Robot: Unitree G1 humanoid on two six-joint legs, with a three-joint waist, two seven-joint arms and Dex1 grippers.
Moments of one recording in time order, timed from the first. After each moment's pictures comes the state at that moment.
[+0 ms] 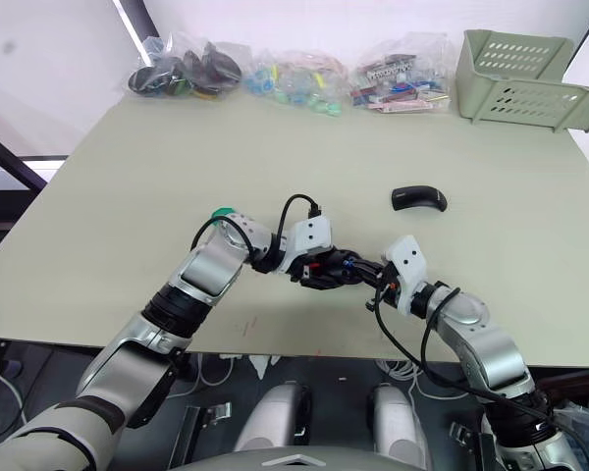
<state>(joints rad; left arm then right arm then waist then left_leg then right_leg) -0.71 0.42 -0.46 0.15 0.08 0.51 -1.17 -0.12 -0.41 0.20 -0.29 0.34 0.42 0.58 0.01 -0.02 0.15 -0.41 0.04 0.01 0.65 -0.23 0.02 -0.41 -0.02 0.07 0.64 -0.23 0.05</state>
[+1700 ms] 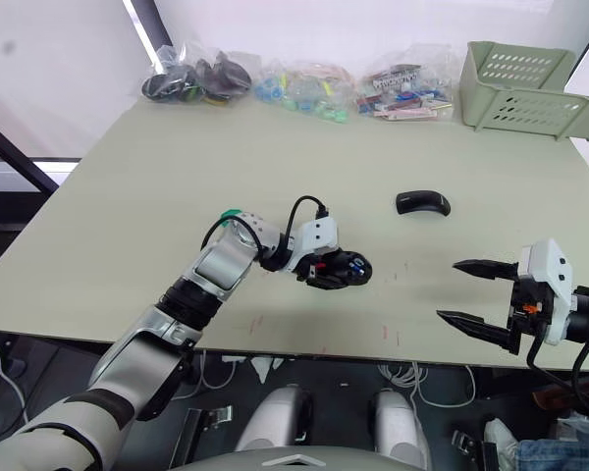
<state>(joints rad) -0.75 0.36 -0.47 0.30 0.08 0.42 -1.18 0.19 -0.88 -0.40 -0.43 0.67 0.45 1.15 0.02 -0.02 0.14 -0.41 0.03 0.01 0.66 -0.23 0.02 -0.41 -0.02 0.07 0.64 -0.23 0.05</state>
